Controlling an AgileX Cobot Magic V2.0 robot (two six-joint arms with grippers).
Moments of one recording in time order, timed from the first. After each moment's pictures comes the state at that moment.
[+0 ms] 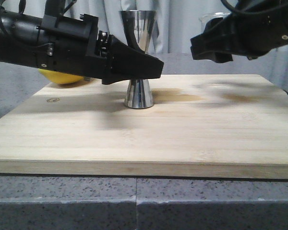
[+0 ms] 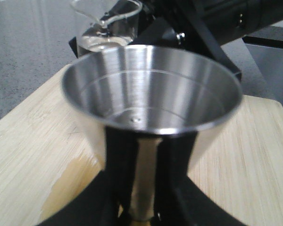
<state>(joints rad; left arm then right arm) -0.42 1.82 -0.98 -1.77 1.09 2.26 0.39 1.42 -0.73 0.00 -0.29 -0.17</state>
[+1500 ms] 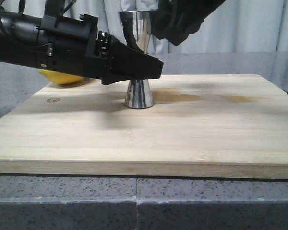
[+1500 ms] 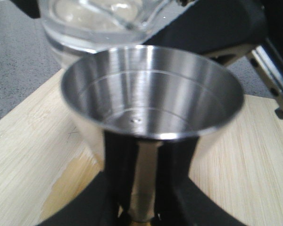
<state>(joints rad) -0.42 1.82 -0.98 -1.77 1.09 2.26 0.62 1.42 -1.02 -0.63 0.17 -0.17</state>
